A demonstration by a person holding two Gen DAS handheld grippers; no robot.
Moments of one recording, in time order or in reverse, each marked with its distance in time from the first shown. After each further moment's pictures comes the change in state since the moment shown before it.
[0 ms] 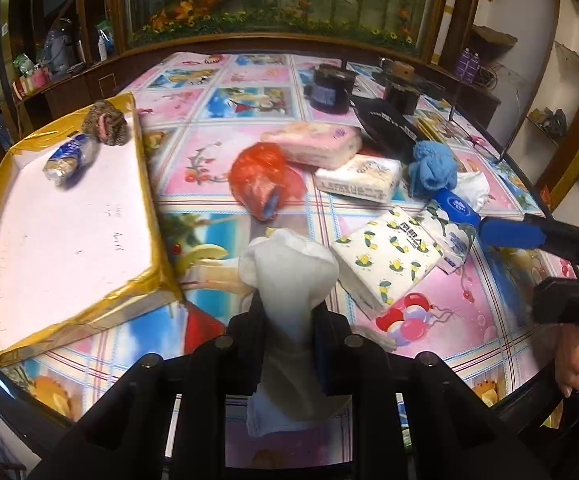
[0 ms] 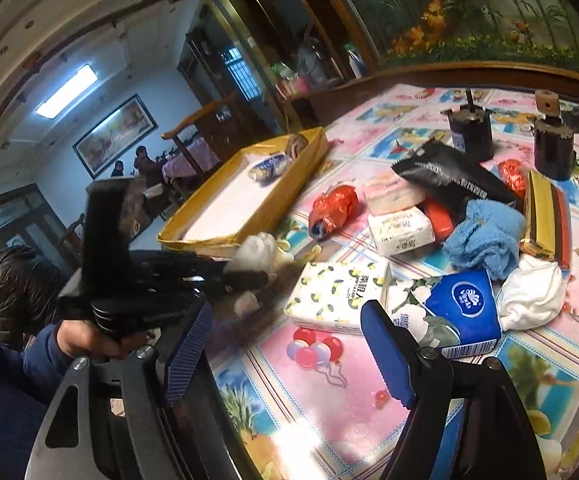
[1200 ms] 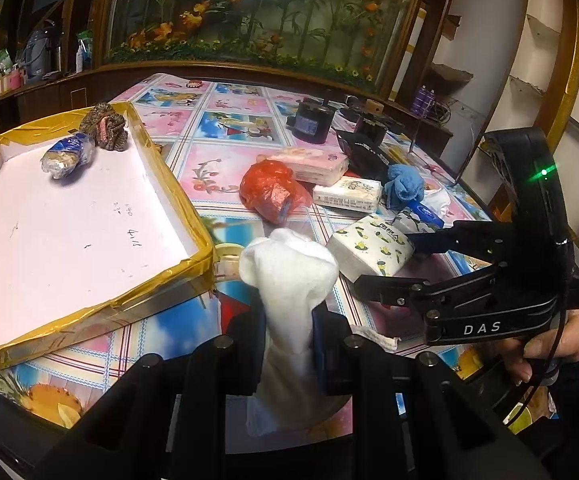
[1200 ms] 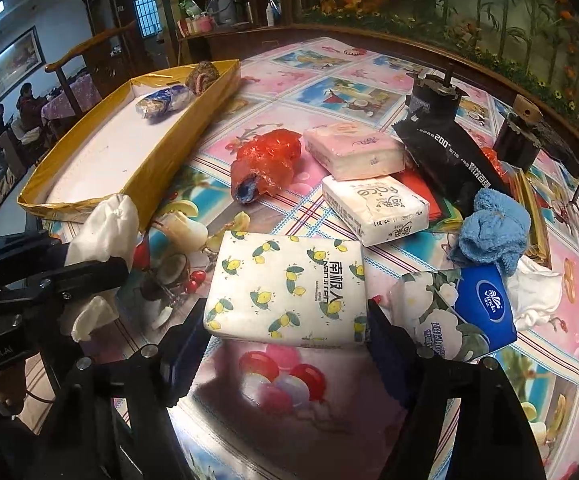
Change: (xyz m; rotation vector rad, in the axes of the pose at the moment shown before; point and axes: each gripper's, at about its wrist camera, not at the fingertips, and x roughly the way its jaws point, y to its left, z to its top) left arm -0.020 0.047 -0.027 0.000 -0.134 -0.205; right arm 0.096 0.028 0.017 -0.032 0.191 -0.516
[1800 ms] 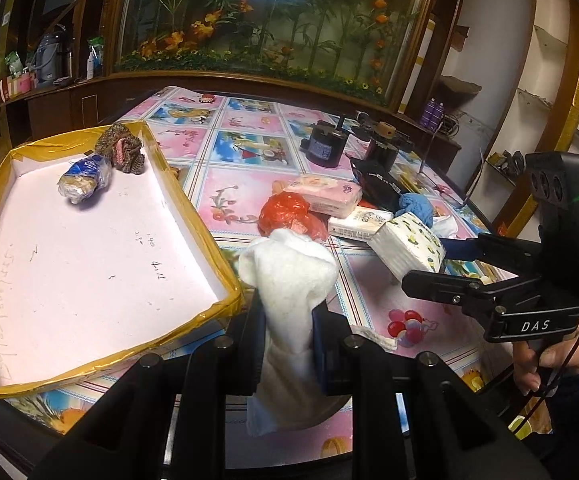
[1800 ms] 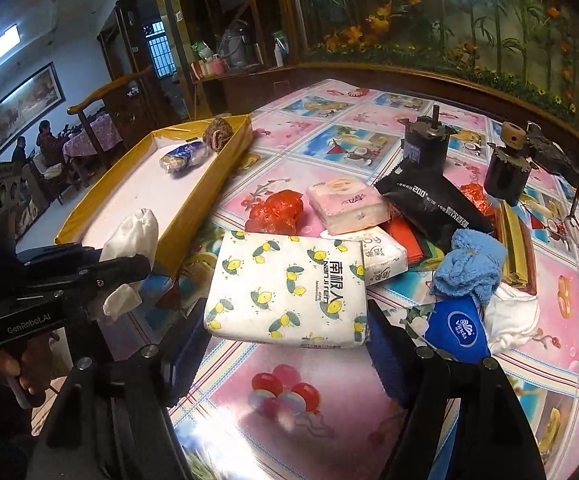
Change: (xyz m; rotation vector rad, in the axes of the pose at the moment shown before) left arm -0.014 0.009 0.023 -0.017 -0.037 0.035; right arm -0.039 -0.014 0.008 0.039 -0.146 0.086
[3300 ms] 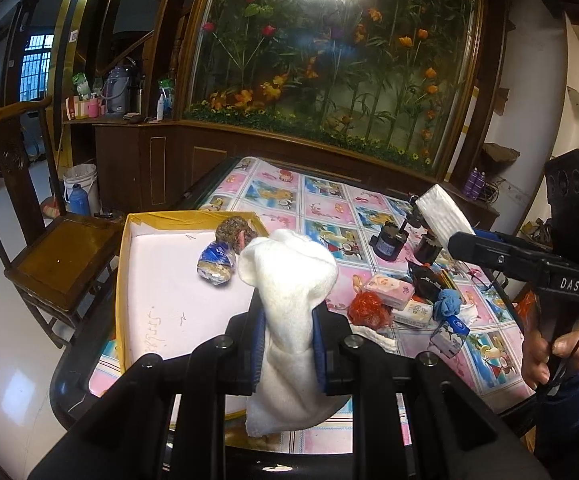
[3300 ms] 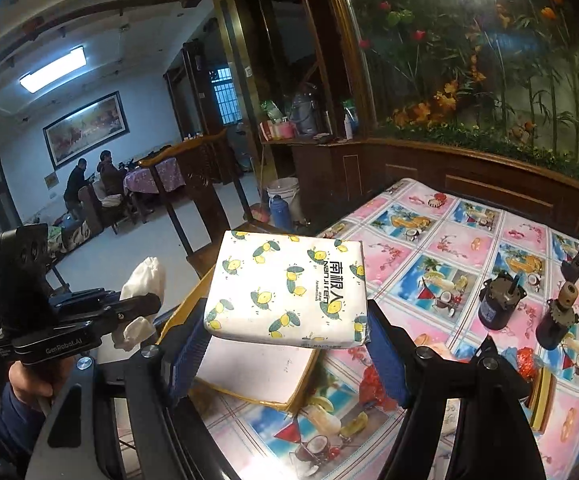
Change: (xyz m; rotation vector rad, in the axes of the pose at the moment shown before) left arm -0.130 0.066 0.048 -0.099 -0.207 0.156; right arm -0.061 0.088 0.123 -0.109 -0.227 0.194
